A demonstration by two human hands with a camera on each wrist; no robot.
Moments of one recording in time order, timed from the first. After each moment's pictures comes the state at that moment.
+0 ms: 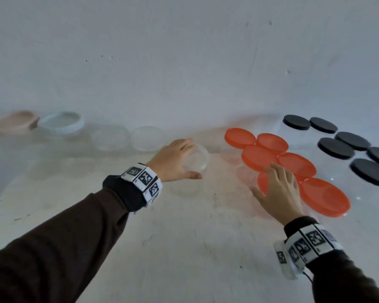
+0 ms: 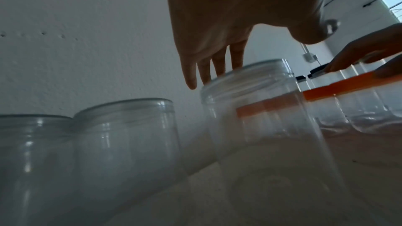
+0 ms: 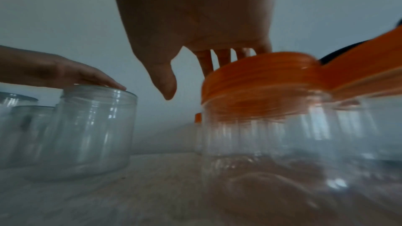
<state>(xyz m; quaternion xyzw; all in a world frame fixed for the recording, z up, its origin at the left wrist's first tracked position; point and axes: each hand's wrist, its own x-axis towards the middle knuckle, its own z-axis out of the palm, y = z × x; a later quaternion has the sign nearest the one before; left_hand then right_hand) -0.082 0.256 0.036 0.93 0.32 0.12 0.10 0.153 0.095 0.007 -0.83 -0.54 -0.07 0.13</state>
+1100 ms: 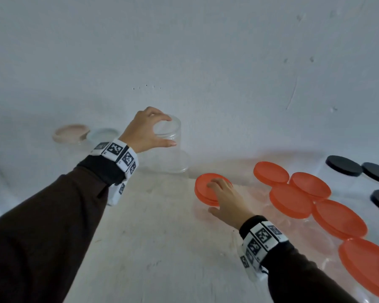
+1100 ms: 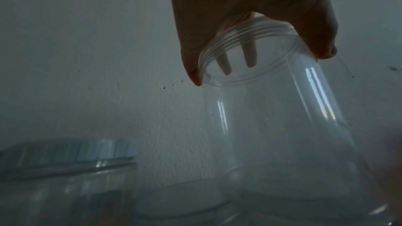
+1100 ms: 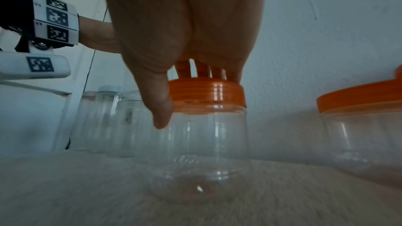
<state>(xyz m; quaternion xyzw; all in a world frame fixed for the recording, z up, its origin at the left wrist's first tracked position) -0.167 0.314 0.112 0.80 0.48 0.34 0.09 0.081 0.214 0.003 -0.60 -0.79 0.05 0.10</state>
